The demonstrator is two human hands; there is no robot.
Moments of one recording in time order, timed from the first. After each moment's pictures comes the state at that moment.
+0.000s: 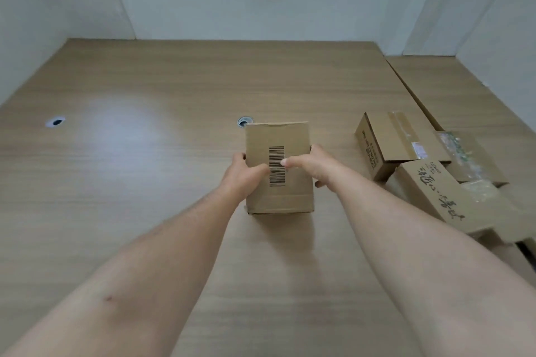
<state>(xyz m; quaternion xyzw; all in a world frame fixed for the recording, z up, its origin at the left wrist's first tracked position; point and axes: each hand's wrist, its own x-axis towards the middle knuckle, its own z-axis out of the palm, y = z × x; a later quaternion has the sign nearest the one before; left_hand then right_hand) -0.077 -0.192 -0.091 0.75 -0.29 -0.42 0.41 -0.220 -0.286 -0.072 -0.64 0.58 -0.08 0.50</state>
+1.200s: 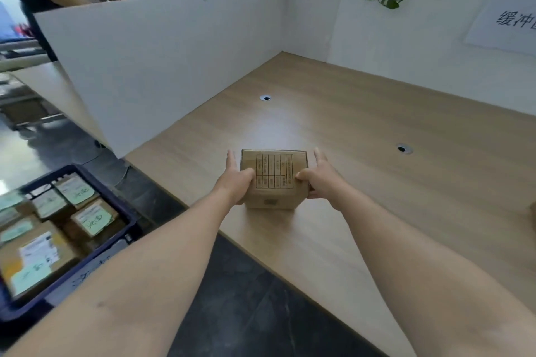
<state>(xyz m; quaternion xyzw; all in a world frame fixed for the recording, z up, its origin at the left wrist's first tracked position) 0.033 0.164 -0.055 0.81 -0.08 -0.26 0.52 -0.051 -0.012 -0.047 -0.75 0.32 0.00 0.58</state>
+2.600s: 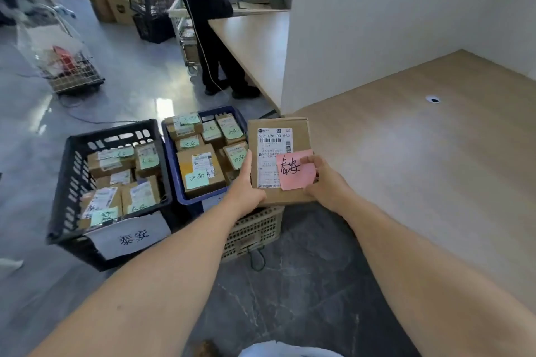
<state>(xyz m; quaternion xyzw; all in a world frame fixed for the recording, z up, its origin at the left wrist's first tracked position) 0.029 0.462 -0.101 0.84 0.07 -0.15 0.52 0.046 0.269 -0.097 -0.91 0.02 0.12 0.40</state>
